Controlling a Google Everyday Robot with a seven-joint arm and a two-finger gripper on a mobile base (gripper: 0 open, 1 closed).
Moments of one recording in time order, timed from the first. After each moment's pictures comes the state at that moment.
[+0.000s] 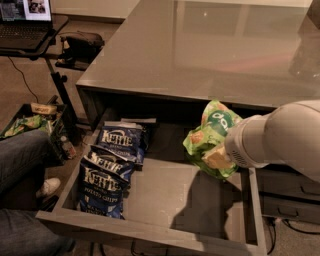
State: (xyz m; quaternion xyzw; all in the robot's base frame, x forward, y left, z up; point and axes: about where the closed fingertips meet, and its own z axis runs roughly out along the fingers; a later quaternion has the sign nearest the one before) arm 0.465 -0.157 0.812 -0.38 0.87 -0.02 0.31
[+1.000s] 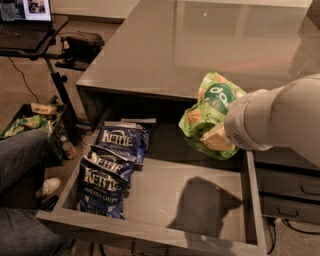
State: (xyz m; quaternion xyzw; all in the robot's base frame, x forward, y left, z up) arm 0.470 -0.147 0.884 -0.40 0.84 -0.07 0.36
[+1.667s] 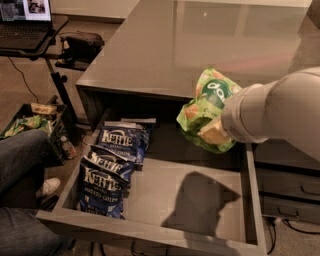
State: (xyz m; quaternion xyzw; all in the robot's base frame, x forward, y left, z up) arm 0.486 -0.145 0.887 -0.40 0.83 -0.07 0.37
